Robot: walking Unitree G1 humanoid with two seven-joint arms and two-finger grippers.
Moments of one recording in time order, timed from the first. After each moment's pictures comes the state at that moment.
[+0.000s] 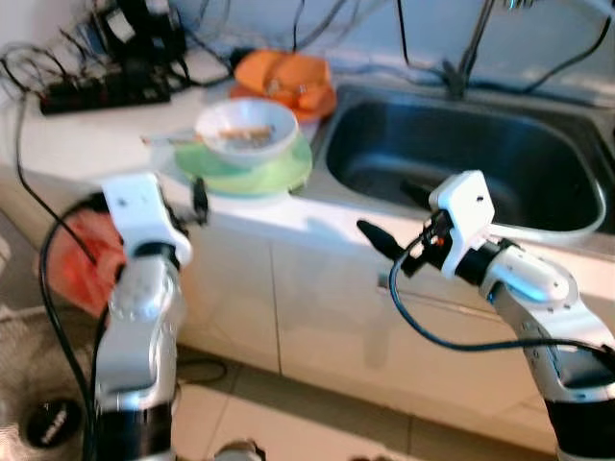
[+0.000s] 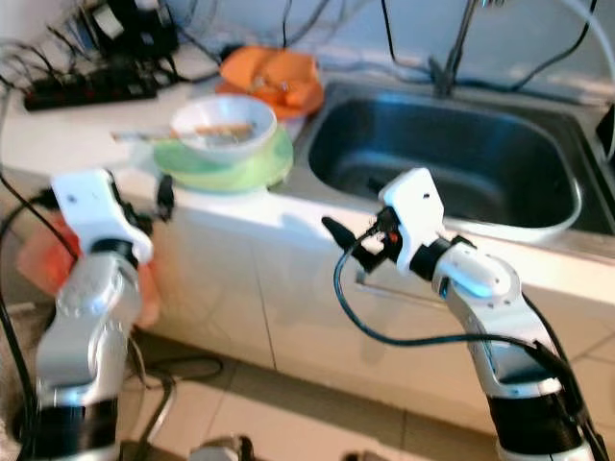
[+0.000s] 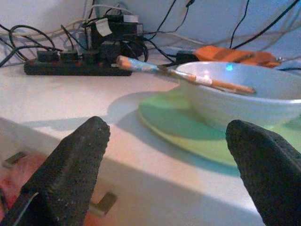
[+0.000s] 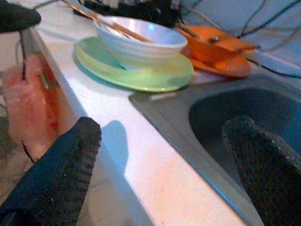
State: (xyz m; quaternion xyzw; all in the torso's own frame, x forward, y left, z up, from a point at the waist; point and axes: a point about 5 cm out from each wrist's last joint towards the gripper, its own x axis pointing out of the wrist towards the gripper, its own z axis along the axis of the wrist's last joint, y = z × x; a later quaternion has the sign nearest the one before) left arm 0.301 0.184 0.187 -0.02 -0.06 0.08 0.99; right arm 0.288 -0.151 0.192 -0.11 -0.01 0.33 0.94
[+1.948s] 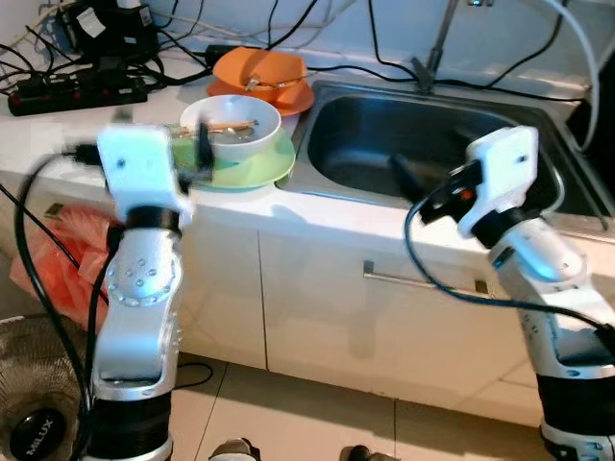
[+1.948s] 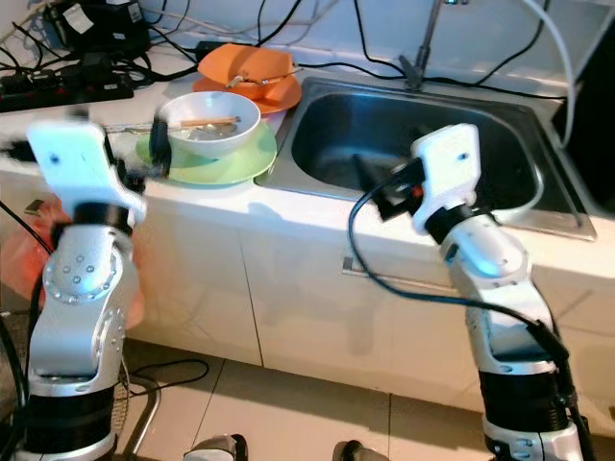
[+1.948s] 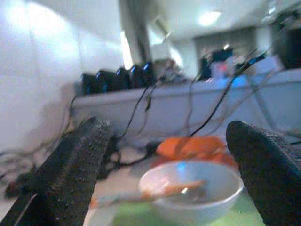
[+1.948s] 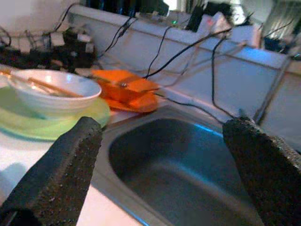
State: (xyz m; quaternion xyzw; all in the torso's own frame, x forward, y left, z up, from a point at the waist) left arm 0.287 0.156 0.250 0.08 -0.24 0.04 0.97; right arm 0.306 -0.166 0.228 -0.09 -0.12 0.19 0.97
